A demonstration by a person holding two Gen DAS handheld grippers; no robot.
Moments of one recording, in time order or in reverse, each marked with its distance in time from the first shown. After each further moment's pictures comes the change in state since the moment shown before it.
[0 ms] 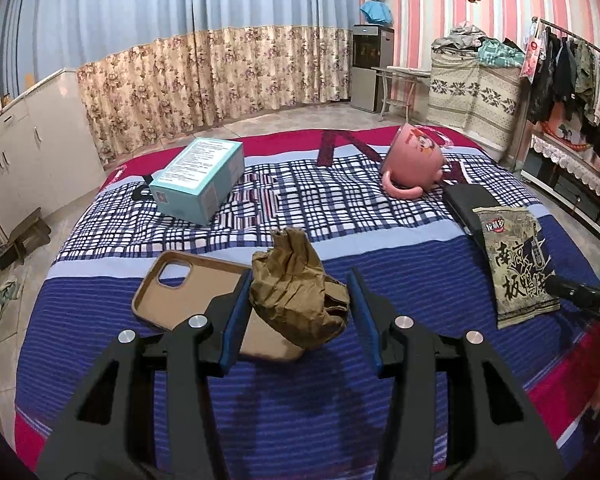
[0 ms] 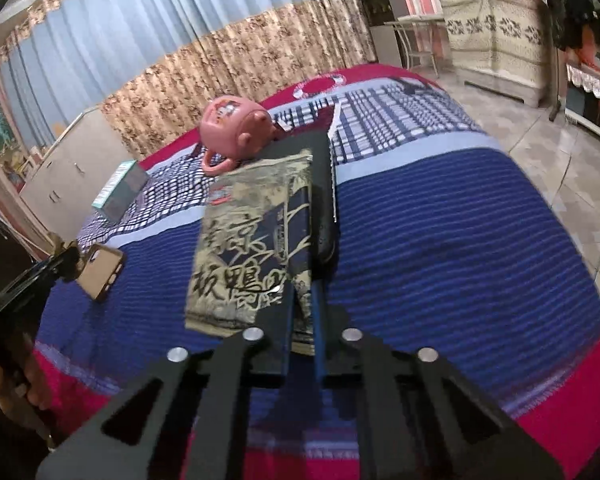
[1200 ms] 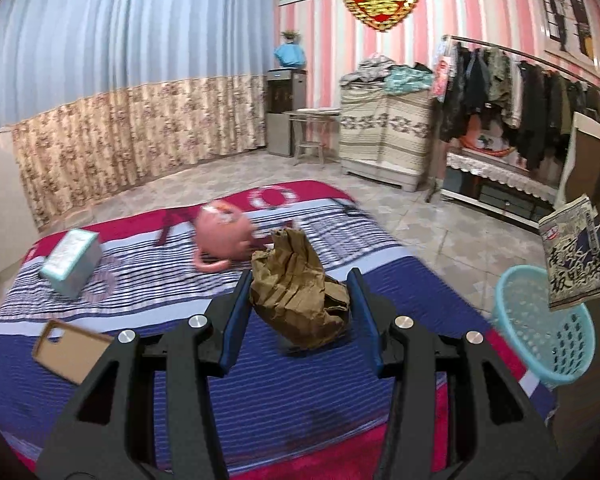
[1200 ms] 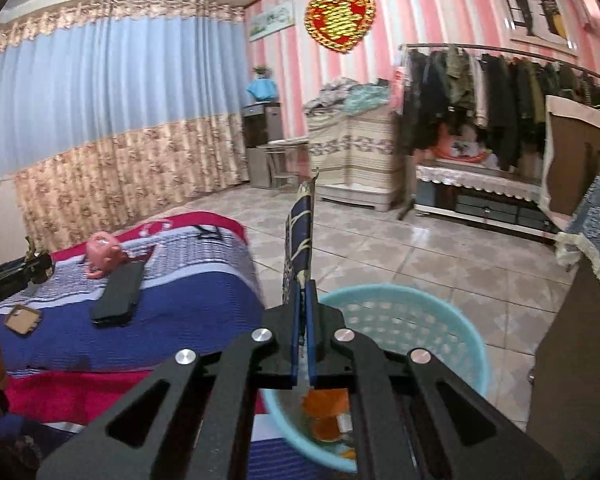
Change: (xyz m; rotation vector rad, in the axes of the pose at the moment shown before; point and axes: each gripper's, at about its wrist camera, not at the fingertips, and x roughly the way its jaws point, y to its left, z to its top) left arm -0.066 -0.174 0.023 0.130 -0.177 -0.260; right arm -0.235 -0.116 -0.033 0.038 -0.445 -0.489
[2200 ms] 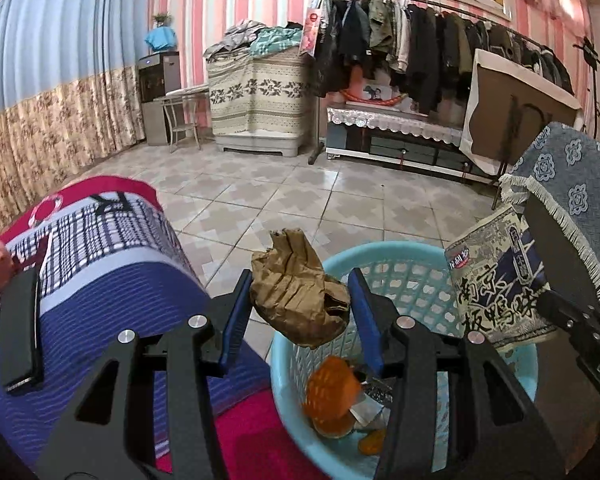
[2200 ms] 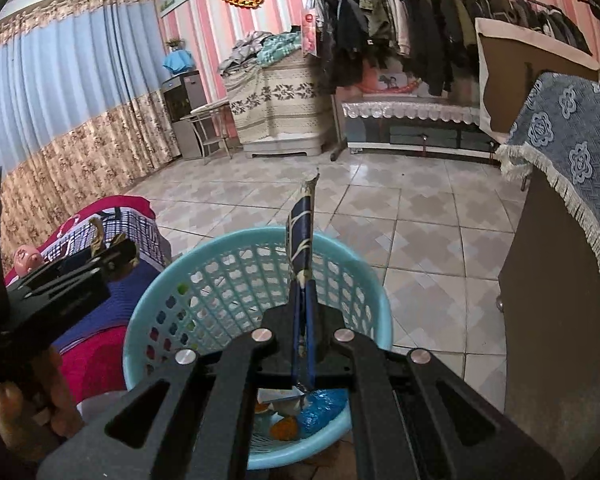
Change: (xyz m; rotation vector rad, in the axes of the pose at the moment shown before) left arm 0.101 -0.254 -0.016 0.198 0.092 -0.327; right arm 0.038 -0.117 -0.037 0.215 0.171 -0.178
